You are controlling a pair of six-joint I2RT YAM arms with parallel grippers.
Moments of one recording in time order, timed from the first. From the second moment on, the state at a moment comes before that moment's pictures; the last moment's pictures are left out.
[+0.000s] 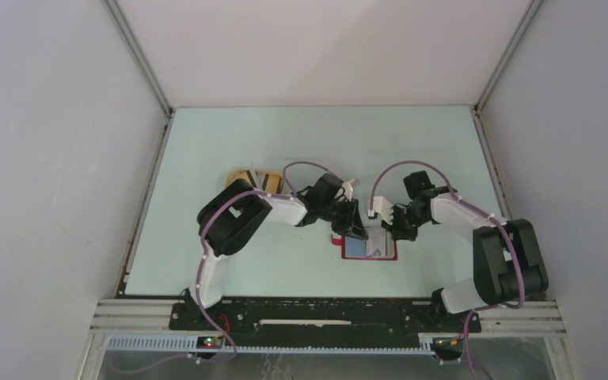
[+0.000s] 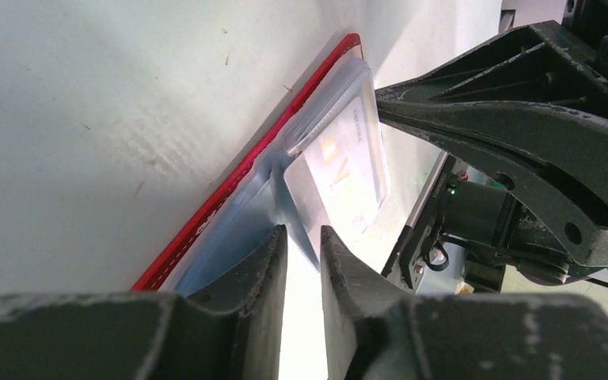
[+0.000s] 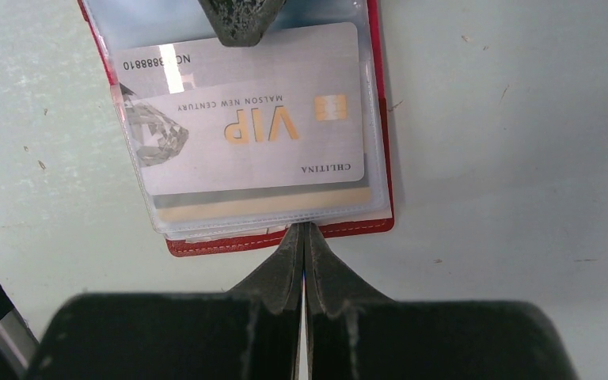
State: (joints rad) left arm -0.82 2.08 1.13 0.23 0.63 -0.78; right arm 0.22 1.46 0.76 -0.67 -0.46 -1.11
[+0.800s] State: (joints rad) left arm -0.85 2.08 1.14 0.19 0.63 -0.77; right arm 0.22 1.46 0.76 -0.67 -0.46 -1.11
